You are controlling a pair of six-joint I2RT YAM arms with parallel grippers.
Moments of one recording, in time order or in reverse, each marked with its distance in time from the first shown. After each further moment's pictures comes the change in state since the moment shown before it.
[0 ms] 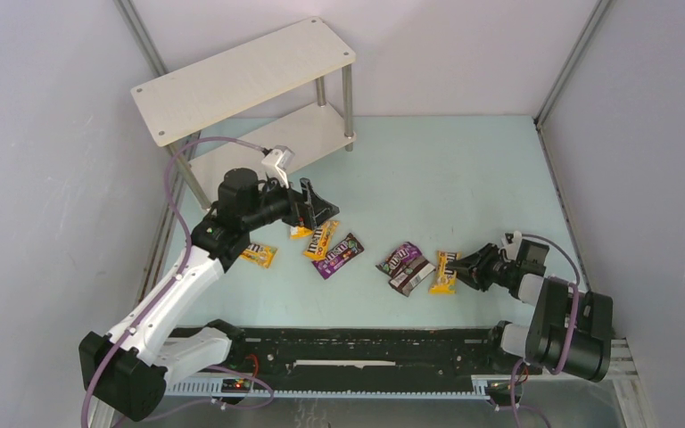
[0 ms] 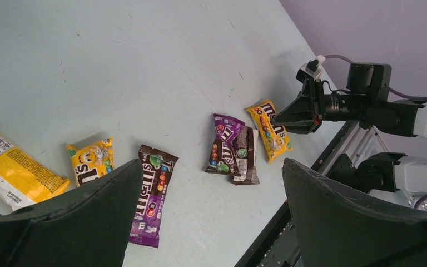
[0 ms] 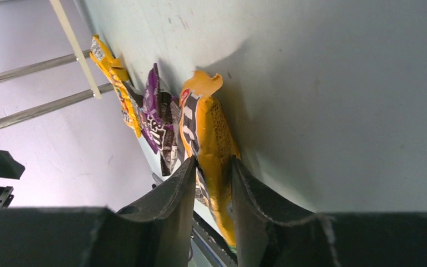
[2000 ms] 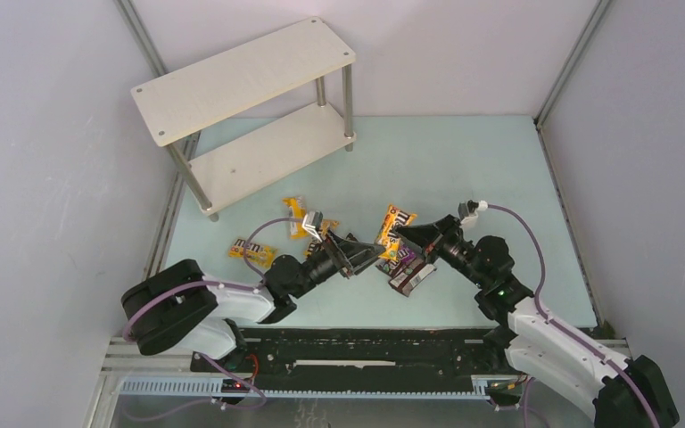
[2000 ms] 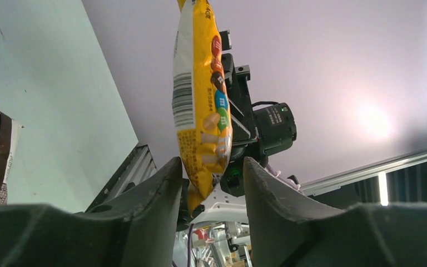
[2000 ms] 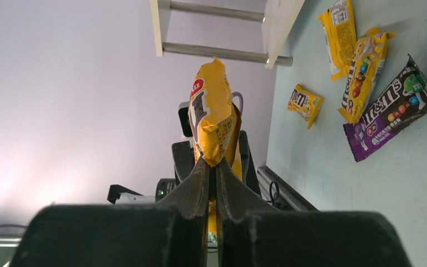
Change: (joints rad) left arm -0.543 0.378 -0.594 1.519 -0.381 -0.989; right arm 0.903 -0.504 0.068 0.426 0.595 0.744
